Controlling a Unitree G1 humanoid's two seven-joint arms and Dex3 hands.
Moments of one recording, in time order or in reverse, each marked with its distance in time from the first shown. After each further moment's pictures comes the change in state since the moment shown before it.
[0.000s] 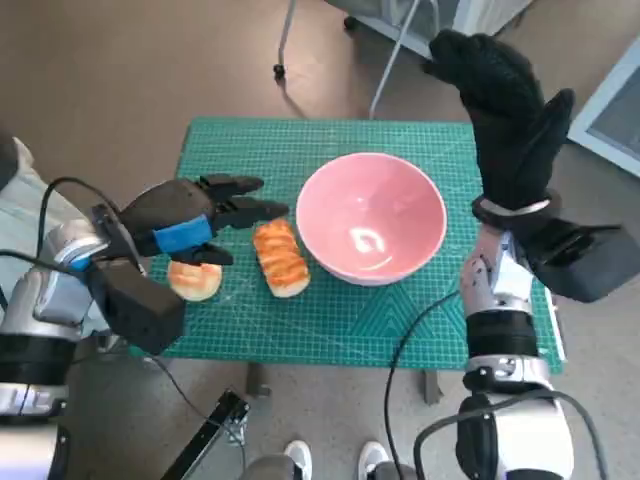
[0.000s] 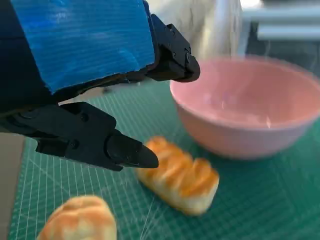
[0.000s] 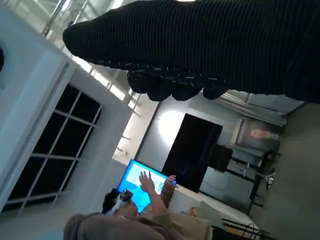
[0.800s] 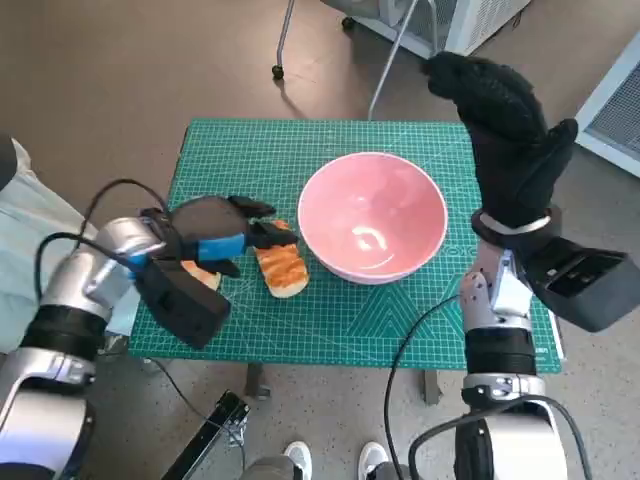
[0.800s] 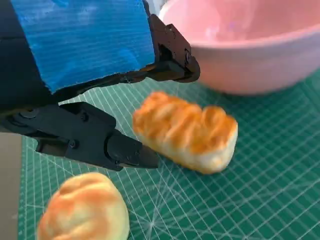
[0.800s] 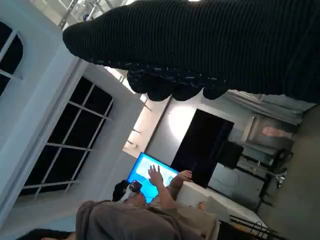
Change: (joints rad) left arm -0.131 -0.086 -0.203 0.250 0.270 -0.037 0.154; right arm 0.062 0.017 0.021 -0.108 0.043 0.030 0.035
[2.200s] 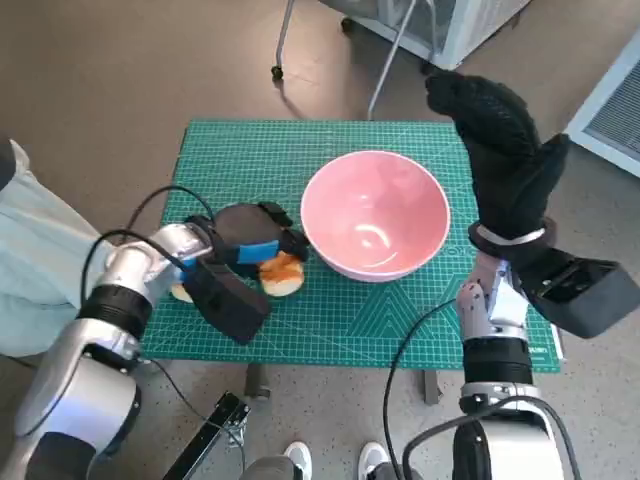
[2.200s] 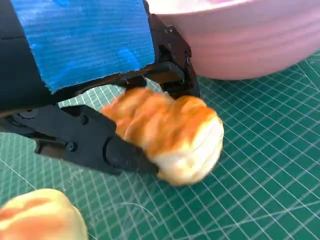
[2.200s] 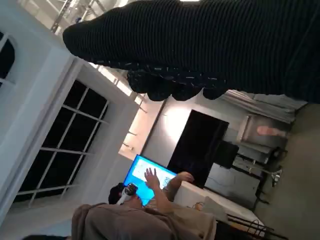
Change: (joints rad) left arm -0.154 -0.125 -0.179 0.333 0.123 -0.020 0.271; right arm 0.049 0.013 -0.001 -0.016 0.000 0.012 -0.009
